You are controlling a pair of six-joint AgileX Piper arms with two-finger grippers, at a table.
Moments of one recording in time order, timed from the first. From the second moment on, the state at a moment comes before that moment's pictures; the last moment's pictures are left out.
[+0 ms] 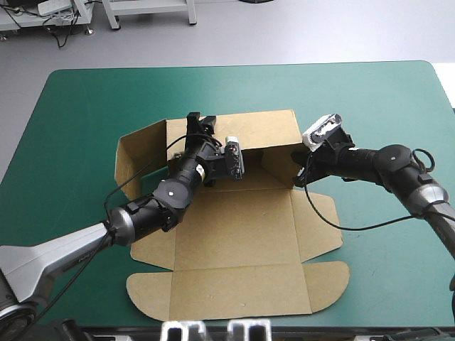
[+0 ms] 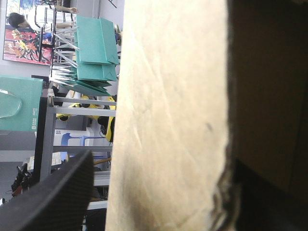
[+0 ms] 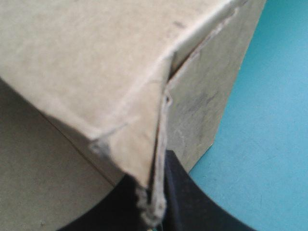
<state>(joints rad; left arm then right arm) -0.82 1.52 -0.98 1.73 0.46 -0.63 0.18 1.44 -0.95 1.07 0.56 -1.41</state>
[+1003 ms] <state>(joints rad) -0.99 1.28 -0.98 1.59 0.55 -0.81 -0.01 1.44 -1.31 0.58 0.74 -0.91</state>
